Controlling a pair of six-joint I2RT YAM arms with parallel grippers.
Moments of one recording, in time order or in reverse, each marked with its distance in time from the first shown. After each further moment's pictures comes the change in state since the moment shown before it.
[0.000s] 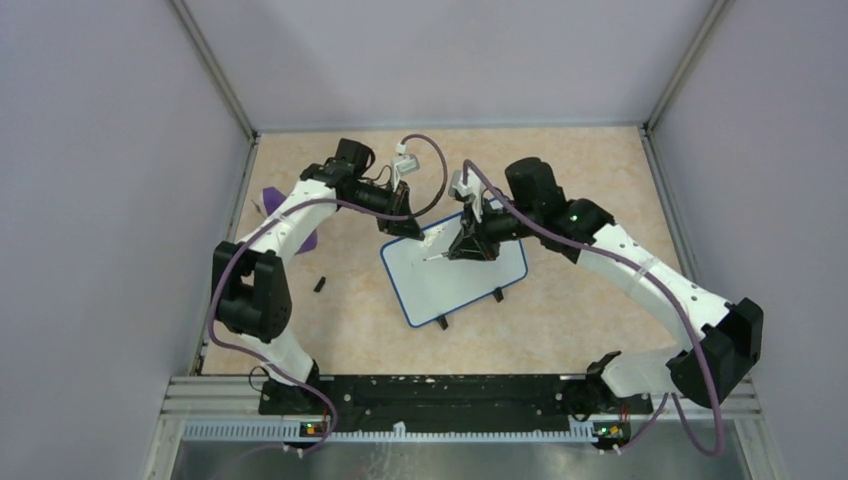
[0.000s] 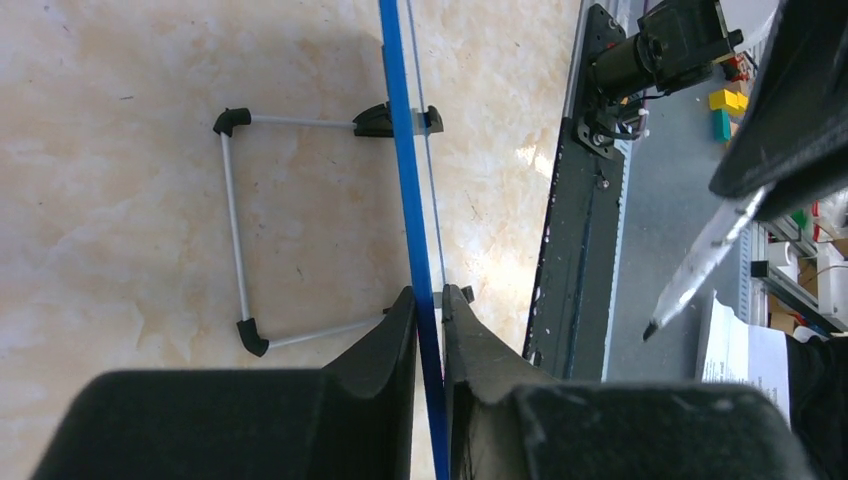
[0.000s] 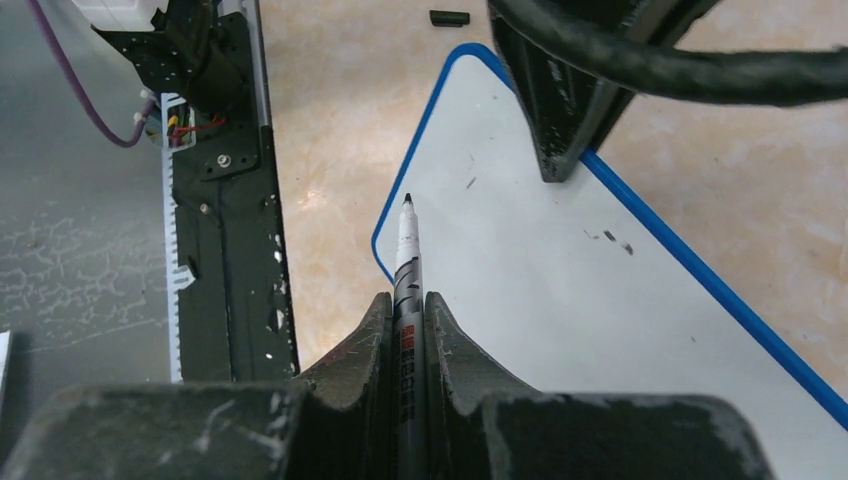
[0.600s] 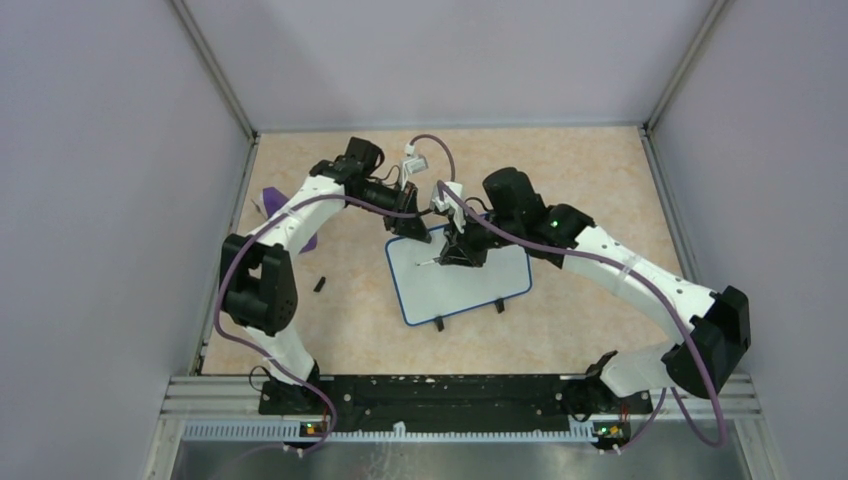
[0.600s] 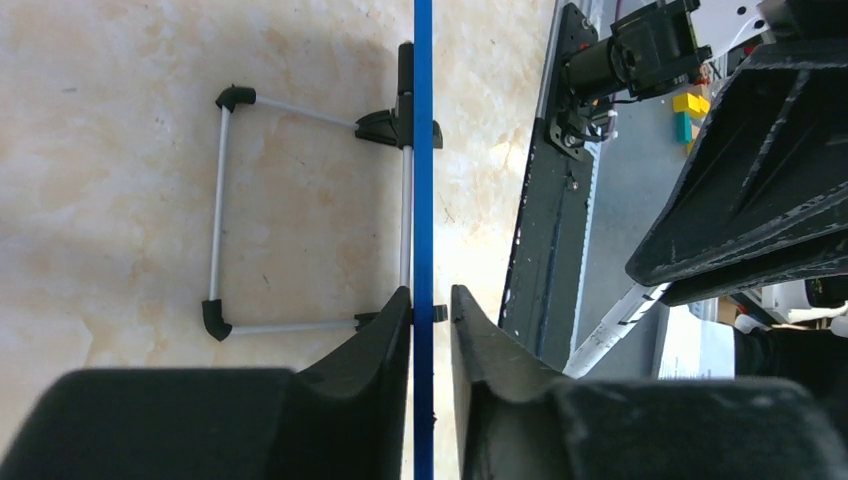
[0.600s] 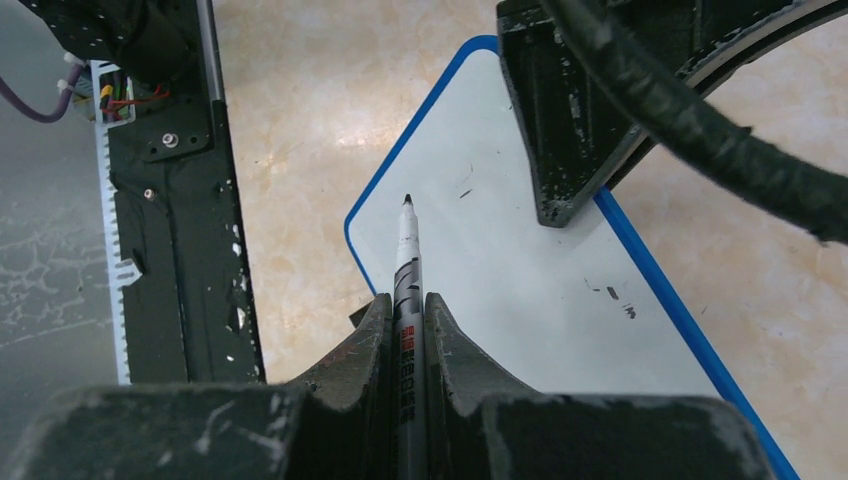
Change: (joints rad) left arm -0.032 0.063 0.059 -0.027 0.023 -0.037; right arm 0.123 0.055 0.000 0.017 0.162 -0.043
